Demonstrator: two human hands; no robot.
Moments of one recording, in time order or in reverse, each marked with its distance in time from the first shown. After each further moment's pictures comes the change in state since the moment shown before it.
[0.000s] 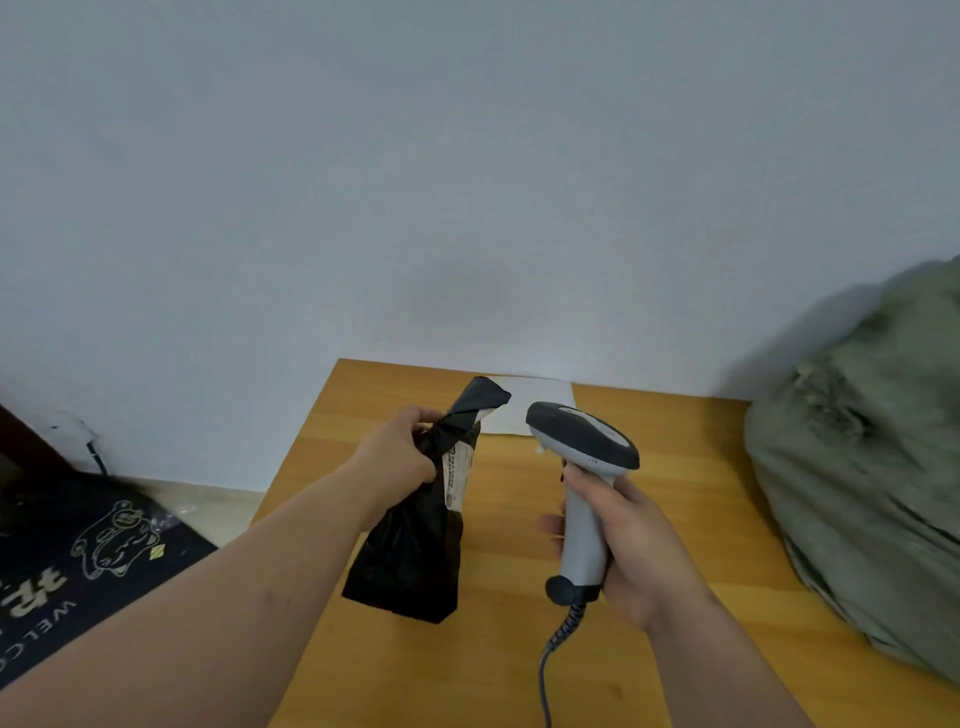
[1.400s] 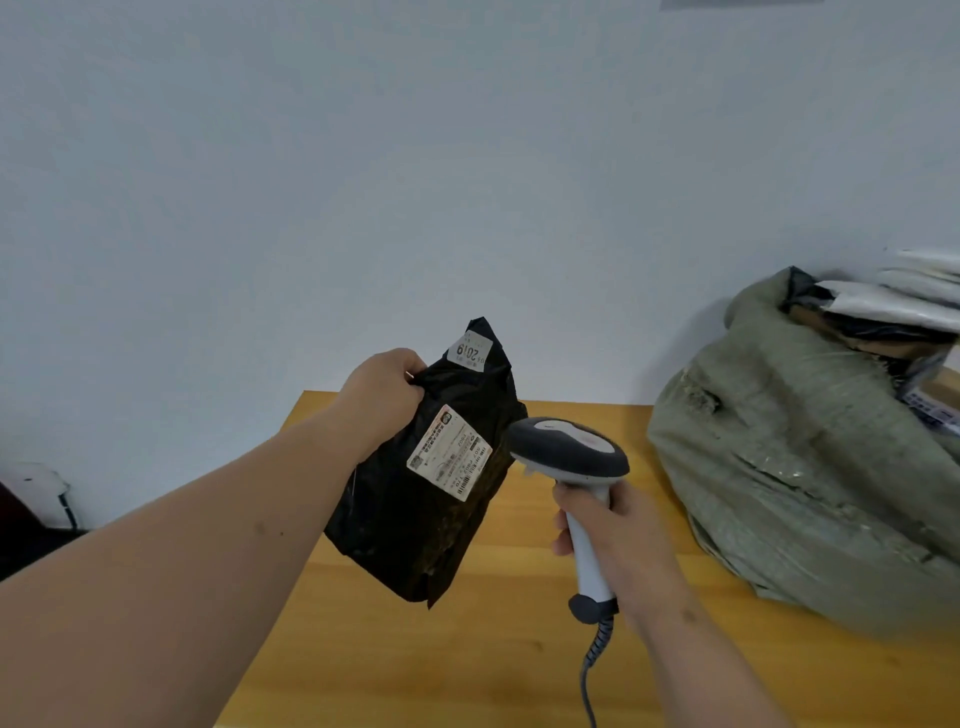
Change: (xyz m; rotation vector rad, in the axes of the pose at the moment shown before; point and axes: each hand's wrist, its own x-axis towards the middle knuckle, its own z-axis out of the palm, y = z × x) left_hand -0.089 0.103 0.041 0.299 0.245 0.307; right_hand -0.103 -0.009 -0.087 -0.257 0.112 -0.304
